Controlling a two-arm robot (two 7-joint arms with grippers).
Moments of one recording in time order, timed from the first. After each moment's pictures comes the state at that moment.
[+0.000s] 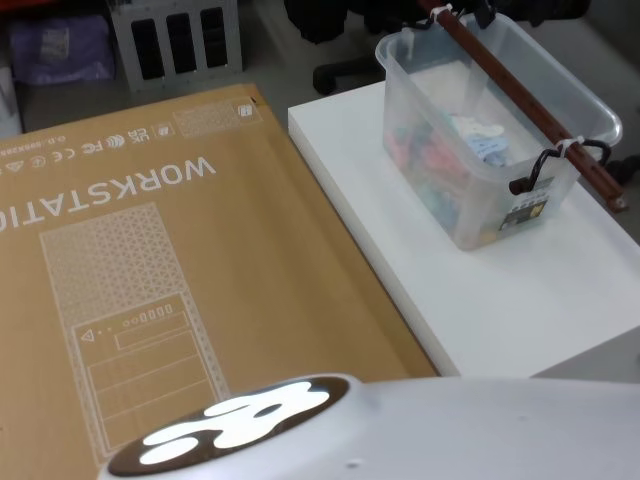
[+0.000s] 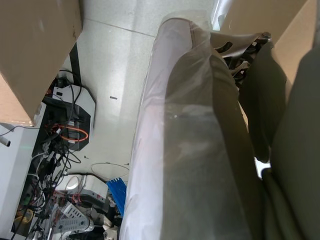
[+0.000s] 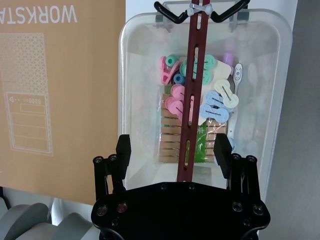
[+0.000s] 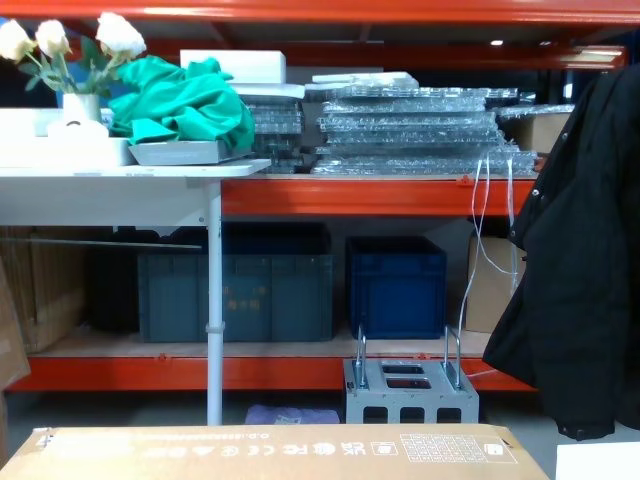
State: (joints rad) left arm -1.47 0.98 1.56 -0.90 0.05 0.15 -1.47; right arm 1.14 1.03 -0.88 -1.21 -0.05 0.02 1.41
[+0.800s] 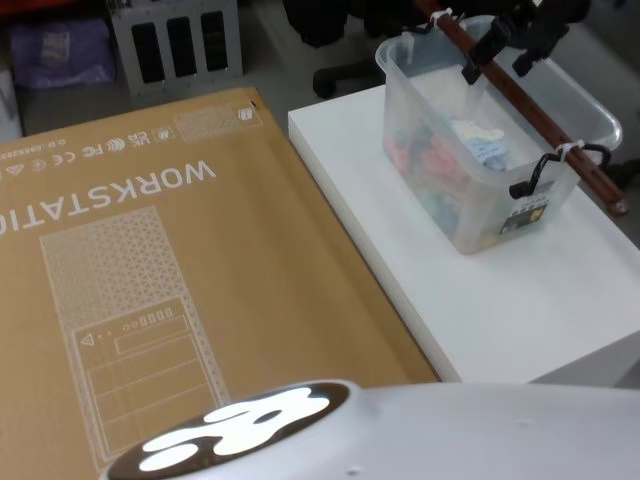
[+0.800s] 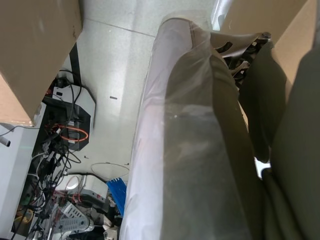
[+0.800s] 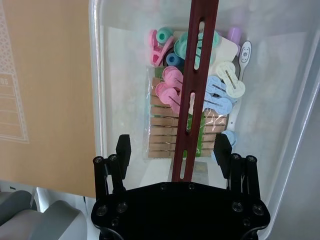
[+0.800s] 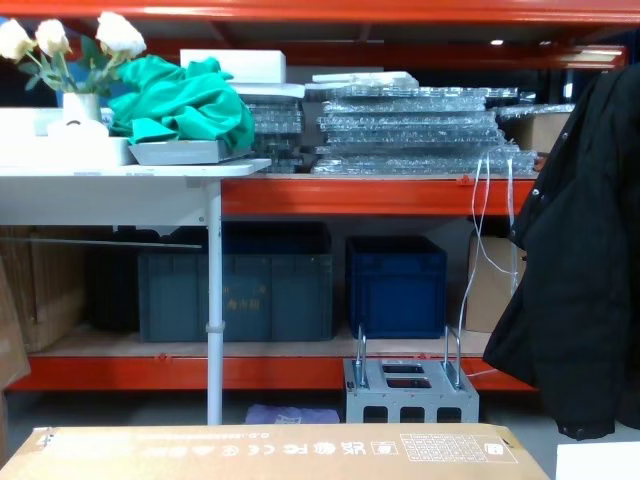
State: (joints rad) left arm -1.47 0.98 1.56 -0.90 0.05 0.15 -1.47; right arm 1.14 0.94 -0.95 -1.09 -0.11 -0.04 1.45
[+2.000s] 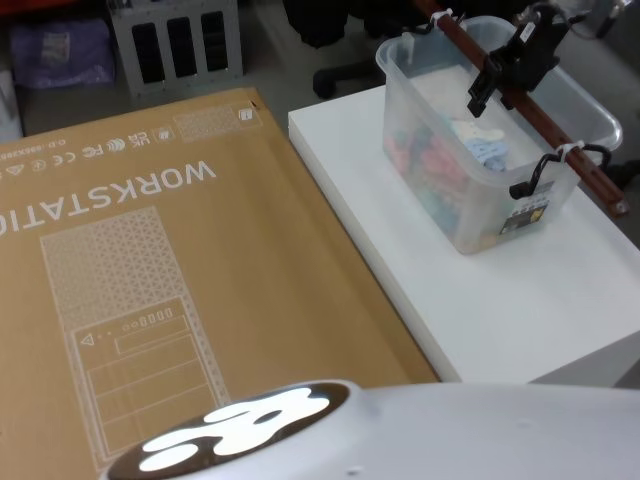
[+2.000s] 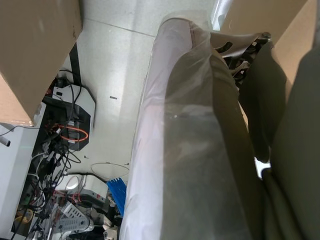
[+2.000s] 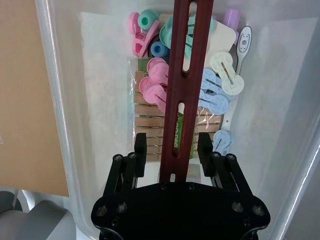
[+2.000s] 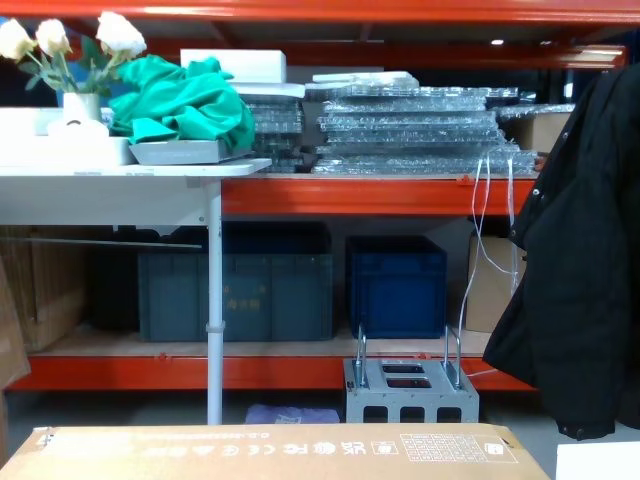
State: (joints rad) left arm -1.47 0.98 1.56 -0.90 0.05 0.15 -1.47; right arm 1.15 0.88 -1.02 -0.99 -0.16 -0.07 1.44
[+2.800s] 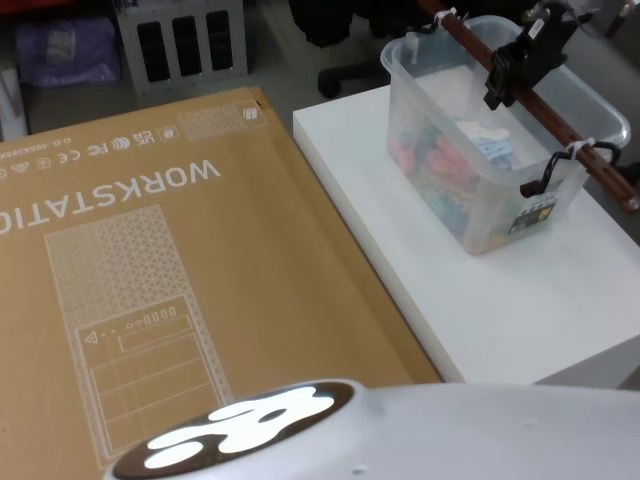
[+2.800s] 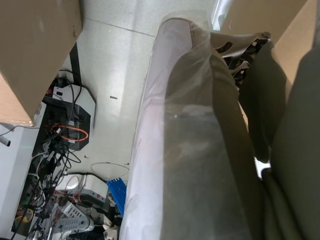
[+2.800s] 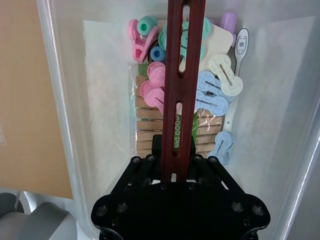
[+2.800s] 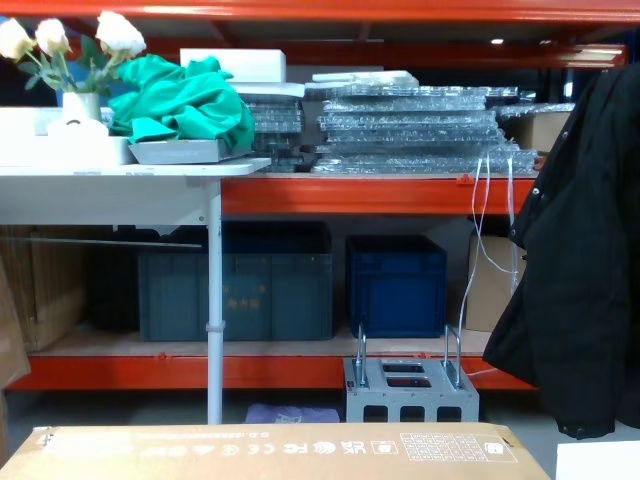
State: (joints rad) left arm -1.47 0.98 1.56 -0.90 0.05 0.15 -1.47; right arm 1.14 0.89 -1.02 -1.00 -0.15 -0.07 1.43
